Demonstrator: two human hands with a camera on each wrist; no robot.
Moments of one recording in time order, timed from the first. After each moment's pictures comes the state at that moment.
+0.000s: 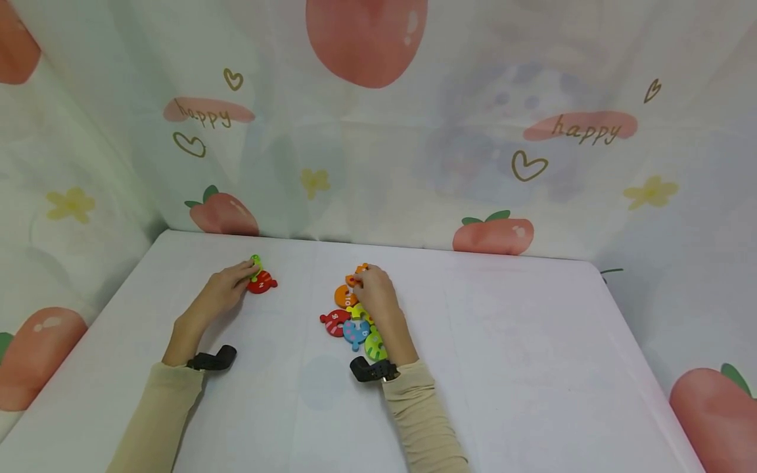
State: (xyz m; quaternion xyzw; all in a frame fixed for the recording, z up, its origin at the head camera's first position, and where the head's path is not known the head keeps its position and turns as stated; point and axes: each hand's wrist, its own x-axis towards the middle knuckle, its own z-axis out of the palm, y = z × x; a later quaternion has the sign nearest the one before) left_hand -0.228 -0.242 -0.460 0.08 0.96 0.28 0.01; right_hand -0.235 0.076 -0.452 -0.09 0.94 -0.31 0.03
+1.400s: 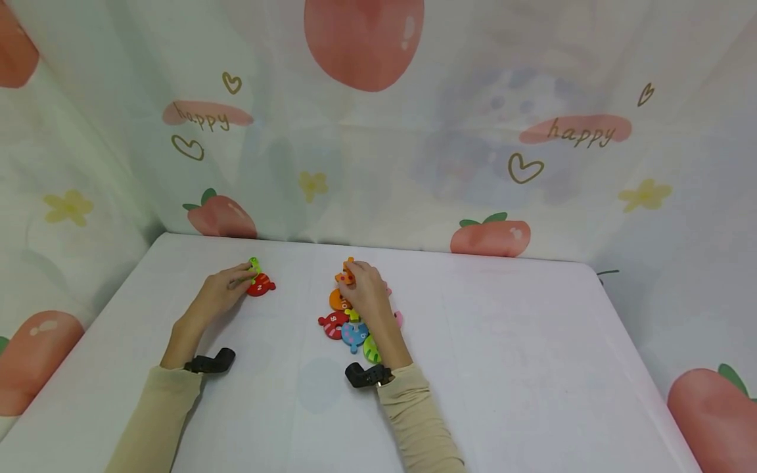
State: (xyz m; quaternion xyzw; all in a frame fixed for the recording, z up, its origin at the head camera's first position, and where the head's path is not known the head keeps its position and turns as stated) left_hand -0.229 -0.243 -0.464 0.06 0.94 0.32 0.00; right_hand -0.235 0.068 -0.460 -0.14 0.92 -0.35 -0.06
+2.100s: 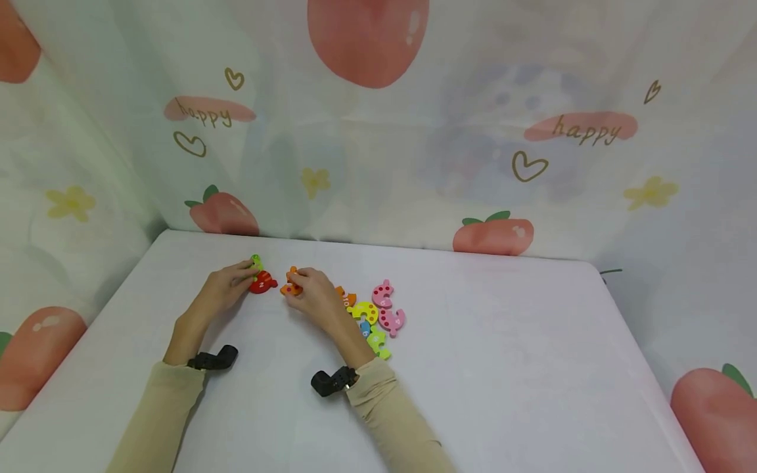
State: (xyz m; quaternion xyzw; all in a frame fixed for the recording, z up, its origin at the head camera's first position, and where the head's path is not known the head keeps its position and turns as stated) left_hand -0.230 -0.241 -0.460 0.07 0.95 0.30 0.00; right_hand -0.223 -0.009 -0.450 -0.28 0.90 -0.33 -0.01
